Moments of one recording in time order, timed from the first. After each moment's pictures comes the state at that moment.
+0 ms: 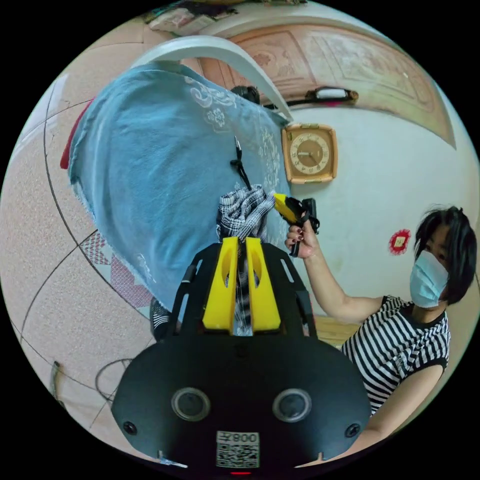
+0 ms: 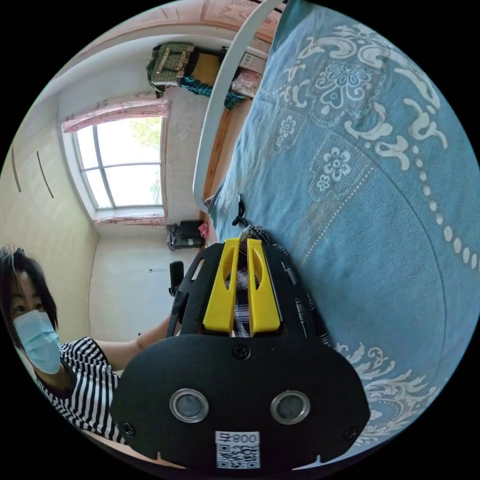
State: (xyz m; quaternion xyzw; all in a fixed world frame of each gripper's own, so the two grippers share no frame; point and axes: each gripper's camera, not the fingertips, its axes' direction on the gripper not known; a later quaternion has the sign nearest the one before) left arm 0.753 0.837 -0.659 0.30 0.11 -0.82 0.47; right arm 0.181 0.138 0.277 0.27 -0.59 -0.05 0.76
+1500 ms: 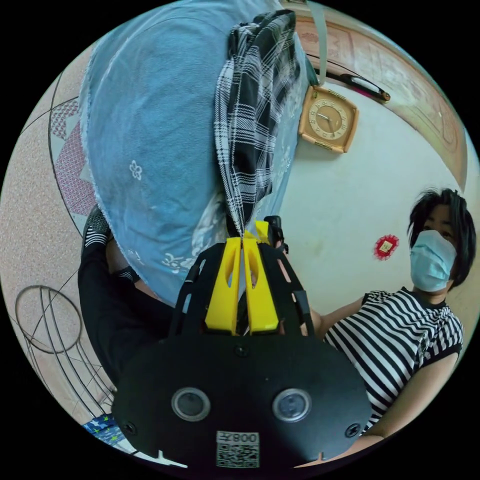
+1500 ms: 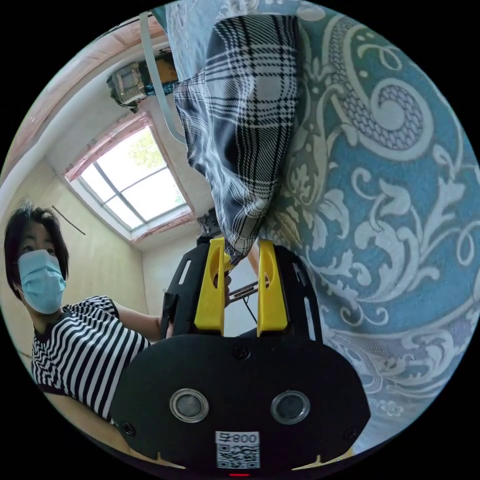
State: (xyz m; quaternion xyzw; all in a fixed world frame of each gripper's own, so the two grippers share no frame) left arm 0.800 0.787 -0.597 0.32 0.26 -0.83 0.38; right arm 0.142 0.298 0.467 0.11 -0.73 -0.01 0.68
